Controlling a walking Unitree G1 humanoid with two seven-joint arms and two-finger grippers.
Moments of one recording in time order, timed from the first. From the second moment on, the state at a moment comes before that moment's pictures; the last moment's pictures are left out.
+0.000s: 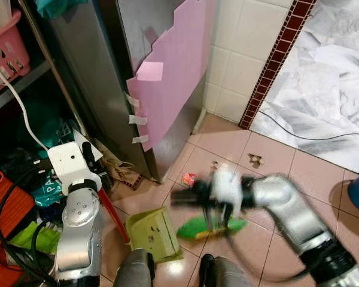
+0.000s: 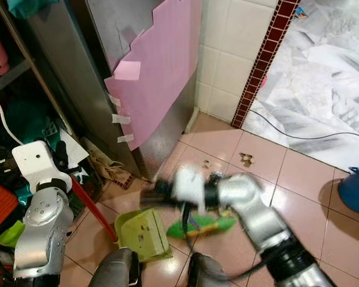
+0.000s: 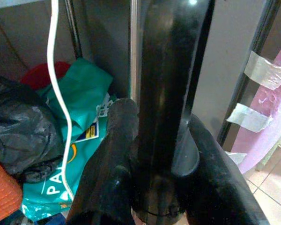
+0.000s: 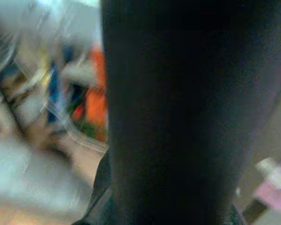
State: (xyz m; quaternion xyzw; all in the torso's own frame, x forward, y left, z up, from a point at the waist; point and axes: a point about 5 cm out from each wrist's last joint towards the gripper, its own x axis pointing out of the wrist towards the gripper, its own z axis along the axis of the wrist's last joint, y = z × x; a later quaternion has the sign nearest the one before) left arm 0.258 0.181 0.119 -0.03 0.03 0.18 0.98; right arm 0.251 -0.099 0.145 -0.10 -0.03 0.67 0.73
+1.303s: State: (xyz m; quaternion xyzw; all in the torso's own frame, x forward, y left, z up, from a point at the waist) left arm 0.285 0.135 0.109 -0.03 0.03 0.04 1.00; right arm 0.317 -0.173 0.183 -0.21 -0.17 0.09 0.96
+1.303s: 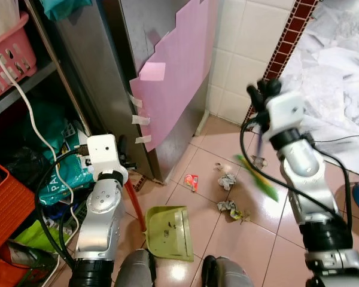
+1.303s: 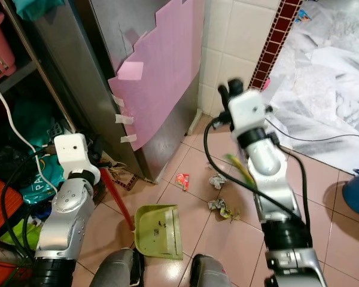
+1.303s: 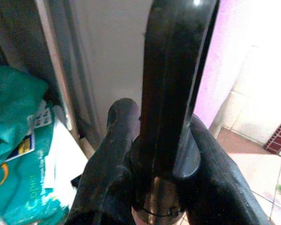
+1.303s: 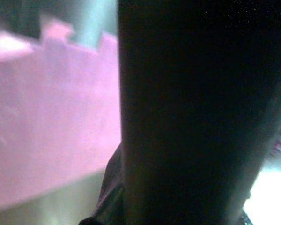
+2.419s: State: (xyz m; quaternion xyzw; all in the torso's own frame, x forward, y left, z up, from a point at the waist) left arm 0.297 0.115 0.096 -0.03 0.03 0.01 1.00; right arm 0.321 -0.147 0.138 -0.02 -0.02 0.13 0.99
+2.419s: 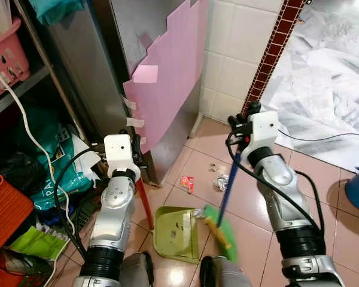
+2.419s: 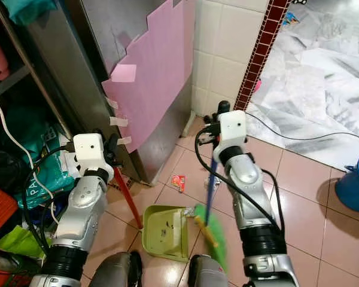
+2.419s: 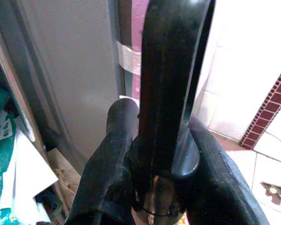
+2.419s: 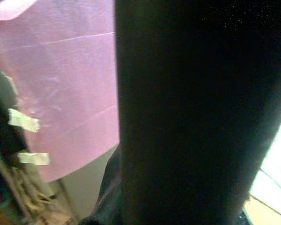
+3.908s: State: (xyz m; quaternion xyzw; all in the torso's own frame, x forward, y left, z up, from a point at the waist) left arm 0.292 0.119 0.077 -0.04 0.06 -0.07 0.99; right arm 0.328 -0.164 0.222 0.05 -0.15 0.24 0.96
